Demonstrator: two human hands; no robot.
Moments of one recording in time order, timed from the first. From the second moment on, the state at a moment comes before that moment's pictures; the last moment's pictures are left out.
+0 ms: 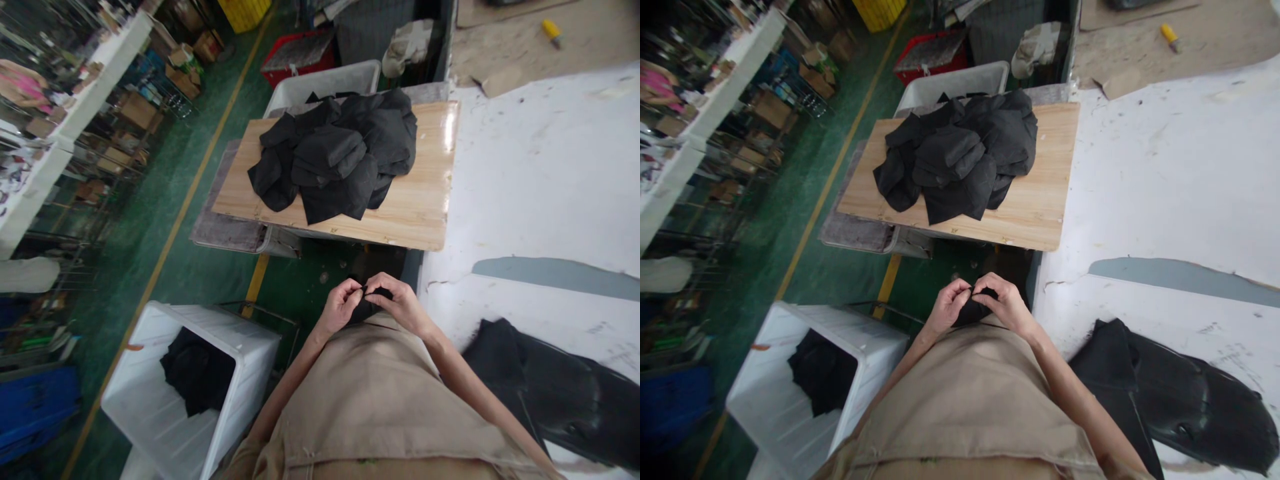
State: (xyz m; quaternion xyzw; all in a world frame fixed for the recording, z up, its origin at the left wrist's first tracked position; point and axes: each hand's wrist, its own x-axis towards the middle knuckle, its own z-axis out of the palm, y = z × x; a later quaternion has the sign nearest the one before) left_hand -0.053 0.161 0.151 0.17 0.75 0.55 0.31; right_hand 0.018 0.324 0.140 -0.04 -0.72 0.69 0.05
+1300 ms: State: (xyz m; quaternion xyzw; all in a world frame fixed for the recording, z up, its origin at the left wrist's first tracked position) left_hand -0.065 0.153 0.148 0.21 0.77 0.49 0.34; right_hand 0.007 0.329 0.126 -0.16 -0.67 0.73 -0.03
